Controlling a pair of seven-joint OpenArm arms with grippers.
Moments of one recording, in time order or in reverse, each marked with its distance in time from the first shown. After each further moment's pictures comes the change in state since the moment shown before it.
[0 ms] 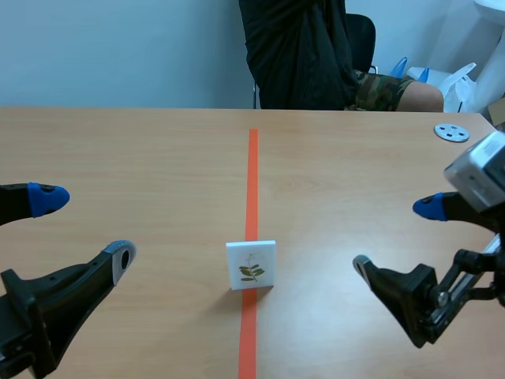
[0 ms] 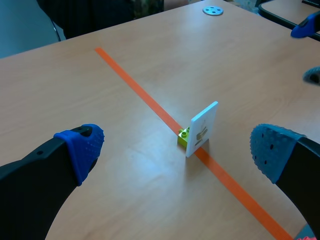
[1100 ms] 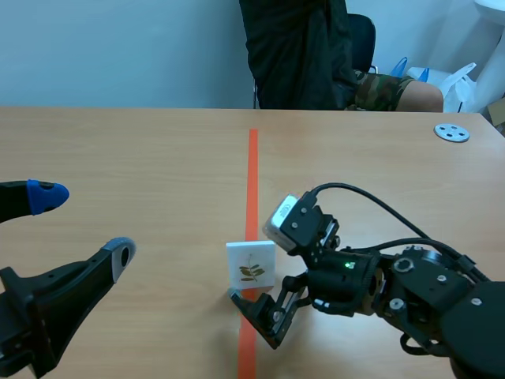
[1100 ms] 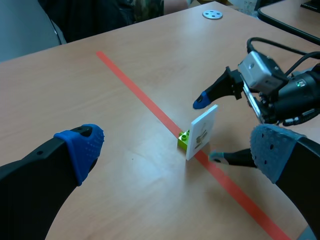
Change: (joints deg) left arm 0.0 0.0 0.0 0.0 0.0 0.0 -0.6; right arm 33.7 -12.8 -36.0 -41.4 -20.4 -3.3 22.3
